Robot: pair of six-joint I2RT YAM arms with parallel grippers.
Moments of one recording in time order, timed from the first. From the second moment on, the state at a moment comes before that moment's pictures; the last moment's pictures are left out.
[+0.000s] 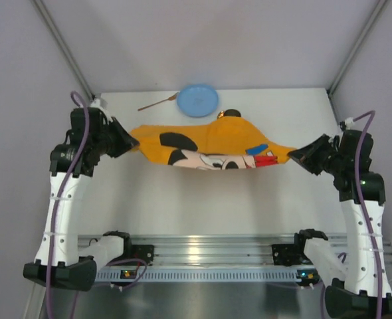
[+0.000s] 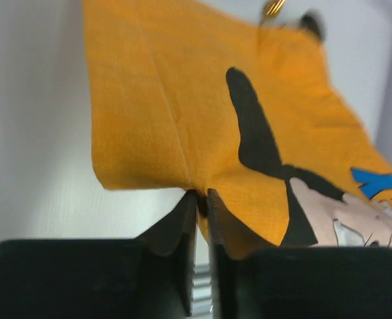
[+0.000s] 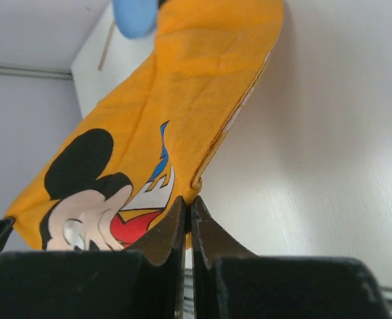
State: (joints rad) left arm -0.09 1.11 1.49 -1.00 0.19 -0.60; right arm -0.10 0.84 1.13 -0.87 -0.38 0.76
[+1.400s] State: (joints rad) left arm -0.15 1.74 1.15 -0.55 0.27 -0.62; right arm -0.07 1.24 1.03 -0.67 -0.40 0.65
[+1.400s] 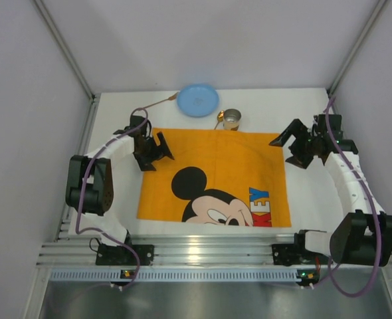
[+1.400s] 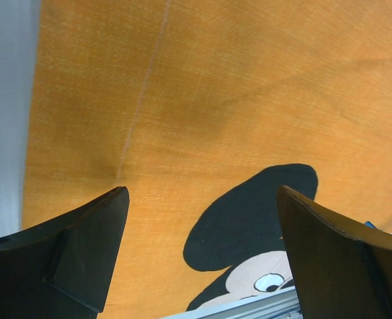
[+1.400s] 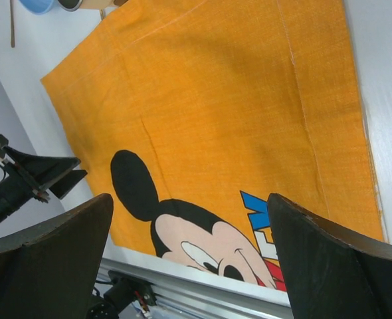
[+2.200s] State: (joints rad) left arm -0.14 1.60 1.03 -0.72 0.09 -0.63; right arm -0.07 1.39 1.03 -0.65 -0.46 0.61
